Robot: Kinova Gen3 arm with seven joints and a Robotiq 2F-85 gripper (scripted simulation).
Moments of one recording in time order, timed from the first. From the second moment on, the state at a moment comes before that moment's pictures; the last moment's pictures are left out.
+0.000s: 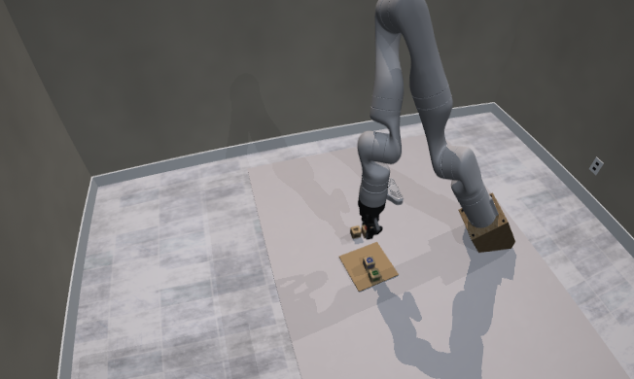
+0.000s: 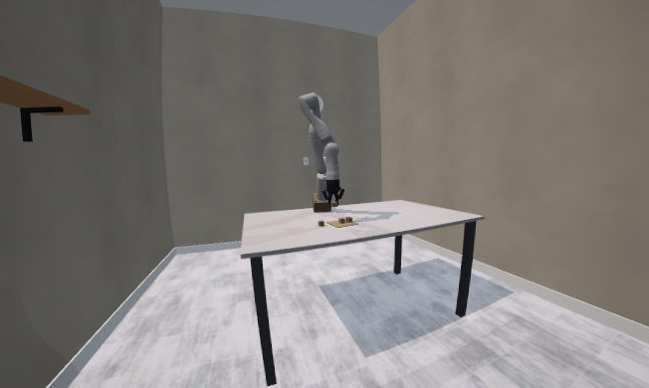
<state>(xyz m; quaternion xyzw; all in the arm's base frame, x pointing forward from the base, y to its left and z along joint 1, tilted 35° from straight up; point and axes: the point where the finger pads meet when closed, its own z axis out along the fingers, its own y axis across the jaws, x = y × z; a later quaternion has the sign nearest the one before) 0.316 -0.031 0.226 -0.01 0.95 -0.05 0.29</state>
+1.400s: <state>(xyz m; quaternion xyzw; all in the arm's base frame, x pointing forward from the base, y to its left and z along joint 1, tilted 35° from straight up) 0.327 -0.031 0.214 -0.01 0.95 -0.05 0.30</state>
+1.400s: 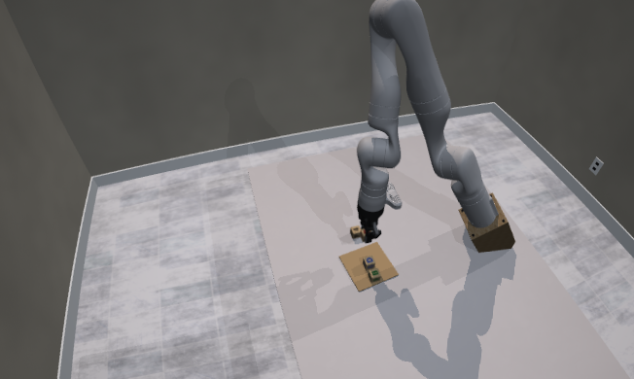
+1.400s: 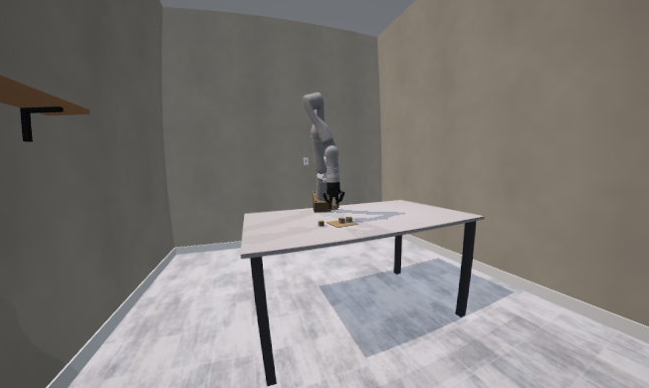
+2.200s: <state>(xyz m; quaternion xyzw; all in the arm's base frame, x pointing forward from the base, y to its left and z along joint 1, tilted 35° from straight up) 0.335 -0.032 0.201 -0.01 0.95 -0.05 0.30</state>
